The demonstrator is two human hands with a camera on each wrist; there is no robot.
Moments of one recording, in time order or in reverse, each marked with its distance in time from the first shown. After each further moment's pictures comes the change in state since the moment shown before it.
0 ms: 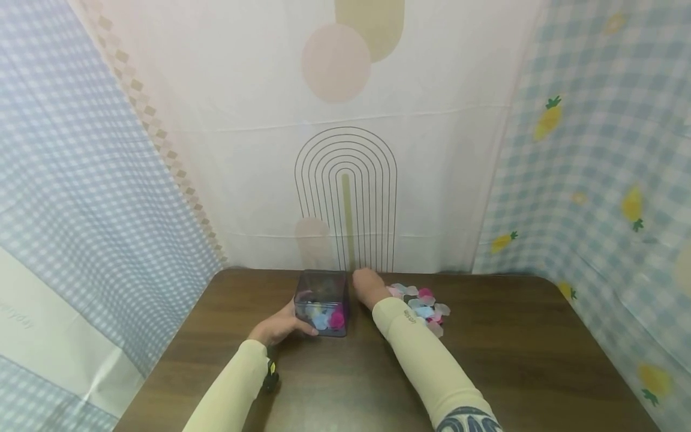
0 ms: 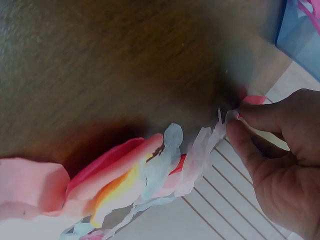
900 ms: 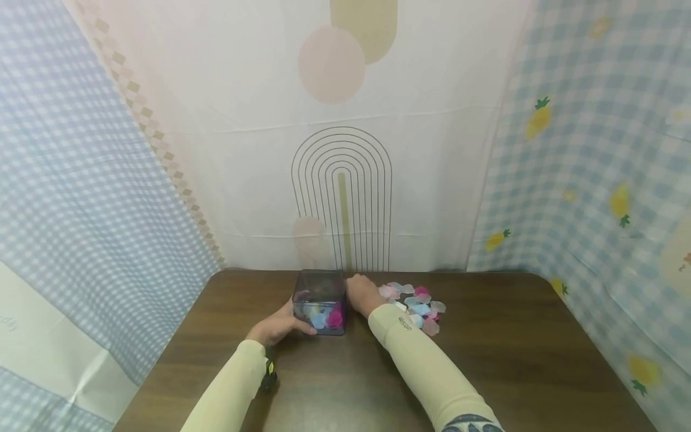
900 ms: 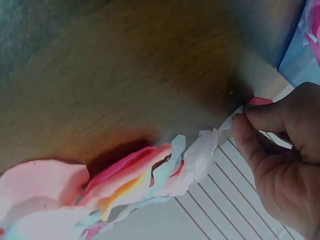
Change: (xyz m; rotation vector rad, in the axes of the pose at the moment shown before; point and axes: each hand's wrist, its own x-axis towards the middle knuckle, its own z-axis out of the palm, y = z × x) left_hand -0.002 0.001 0.002 -0.004 -0.003 -0.003; right_hand -0.033 -0.026 -0.003 -0.065 0.051 -0.040
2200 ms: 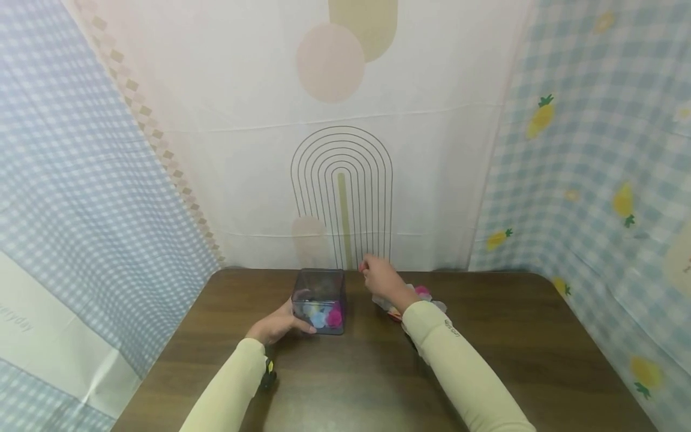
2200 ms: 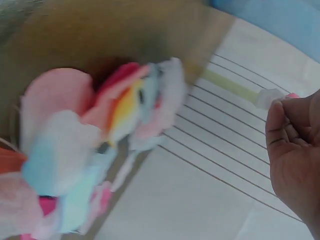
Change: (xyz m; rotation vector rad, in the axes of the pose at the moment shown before) left_hand -0.002 0.002 -0.002 -0.006 -0.008 -0.001; right_hand -0.028 0.041 -0.051 0.447 0.139 0.003
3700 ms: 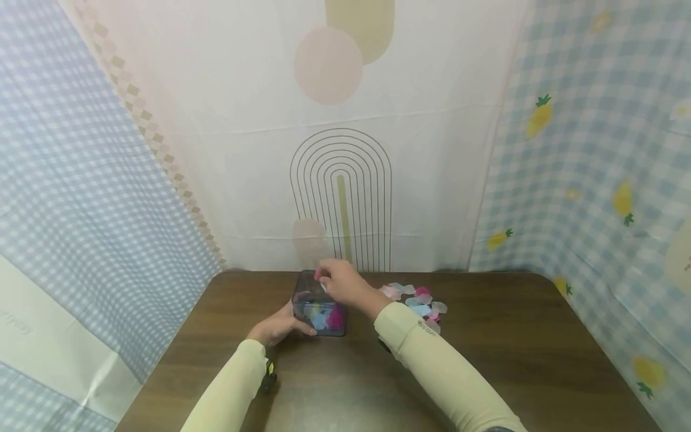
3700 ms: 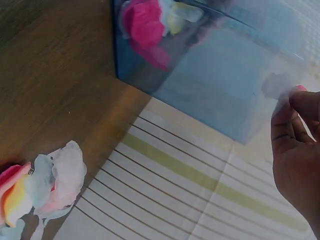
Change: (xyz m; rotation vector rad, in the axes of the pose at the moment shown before) left_hand 0.004 0.000 0.000 0.001 -0.004 -0.006; right_hand 0.004 -0.084 0.018 0.123 0.005 -0.255
